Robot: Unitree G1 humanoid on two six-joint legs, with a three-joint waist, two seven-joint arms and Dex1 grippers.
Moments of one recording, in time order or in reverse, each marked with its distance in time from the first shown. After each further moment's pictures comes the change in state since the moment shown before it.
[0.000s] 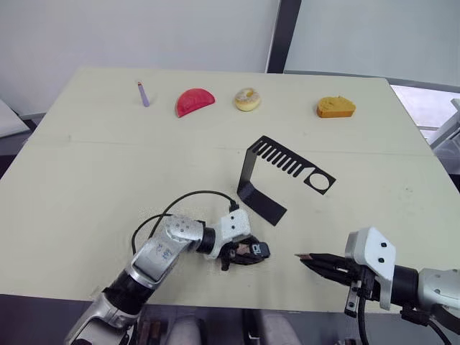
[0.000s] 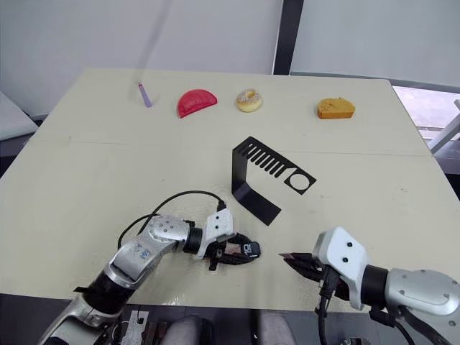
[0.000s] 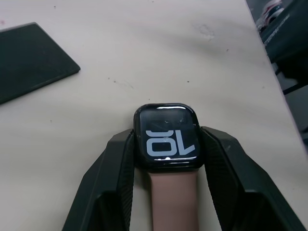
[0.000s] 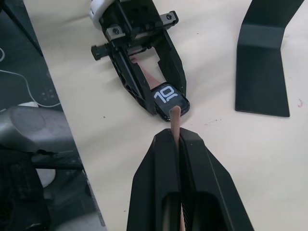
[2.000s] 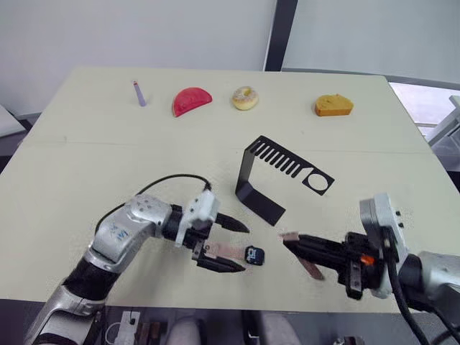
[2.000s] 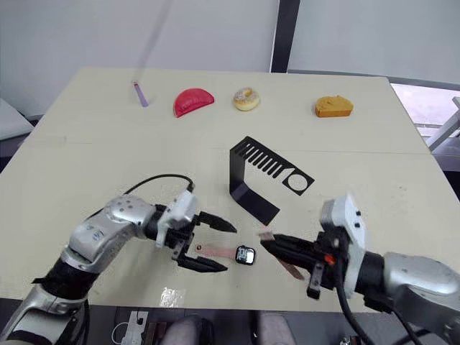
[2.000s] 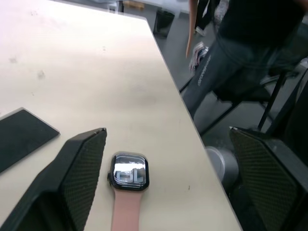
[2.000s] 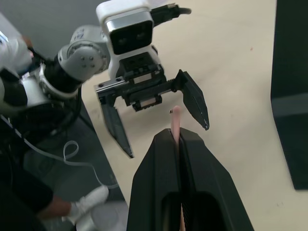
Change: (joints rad) left arm 0.030 0.217 0.064 -0.030 -0.176 -0.366 -0.220; right arm -0.107 -0.099 -0.113 0.015 0.679 0.095 -0.207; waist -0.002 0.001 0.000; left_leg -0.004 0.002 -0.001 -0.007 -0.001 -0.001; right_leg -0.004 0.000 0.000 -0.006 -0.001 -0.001
